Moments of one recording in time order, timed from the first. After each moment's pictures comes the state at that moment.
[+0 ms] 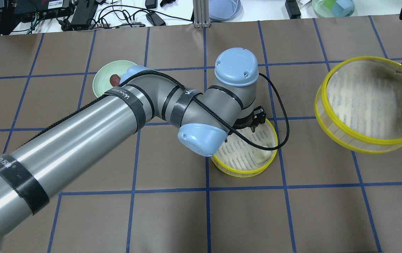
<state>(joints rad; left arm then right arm) -2.14 -1.95 -1.63 -1.07 1.49 -0.87 1.18 -1.51 1.51 -1.43 -1.77 -0.63</state>
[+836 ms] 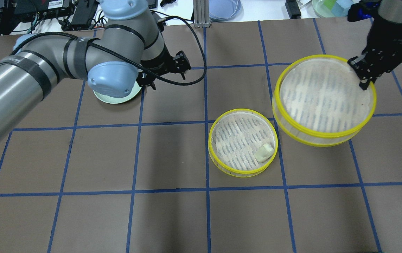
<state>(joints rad) -1.72 -1.88 -1.61 -1.08 1.54 -0.39 1.41 -1.46 1.52 -1.45 -1.72 -0.32</state>
